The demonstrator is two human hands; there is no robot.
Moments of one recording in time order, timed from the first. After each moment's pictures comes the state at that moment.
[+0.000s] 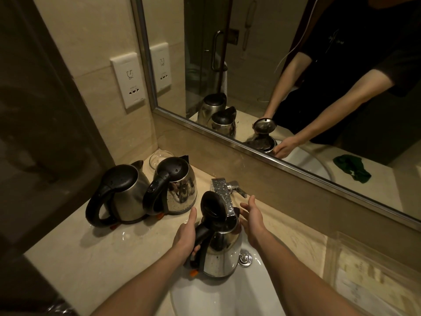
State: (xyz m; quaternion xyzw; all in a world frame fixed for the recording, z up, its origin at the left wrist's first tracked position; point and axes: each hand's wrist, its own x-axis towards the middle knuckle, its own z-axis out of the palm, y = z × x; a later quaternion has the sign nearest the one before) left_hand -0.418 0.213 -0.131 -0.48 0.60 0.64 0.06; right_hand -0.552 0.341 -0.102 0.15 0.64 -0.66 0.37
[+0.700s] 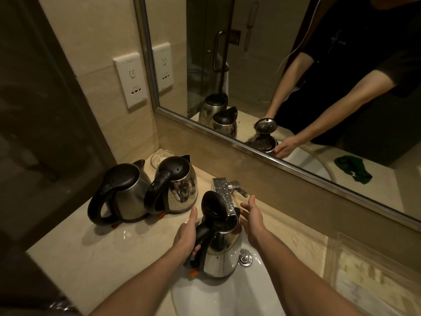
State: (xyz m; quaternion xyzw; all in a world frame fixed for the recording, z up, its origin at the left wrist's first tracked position) left_hand -0.415 0.215 -0.126 -0.47 0.60 0.65 0.06; right_hand -0.552 0.340 -0.105 0.15 0.64 -0.66 0.37
